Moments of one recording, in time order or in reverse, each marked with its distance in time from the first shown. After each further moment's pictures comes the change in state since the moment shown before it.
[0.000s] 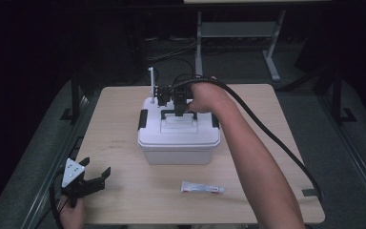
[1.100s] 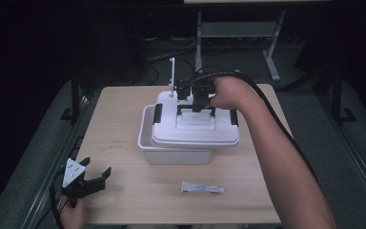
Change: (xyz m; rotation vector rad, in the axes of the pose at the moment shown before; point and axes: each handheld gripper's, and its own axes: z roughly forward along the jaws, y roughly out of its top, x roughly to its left) left arm -0.001 0.000 0.000 0.002 0.001 0.011; right arm 0.007 -0.048 -0.038 0.000 -0.020 0.032
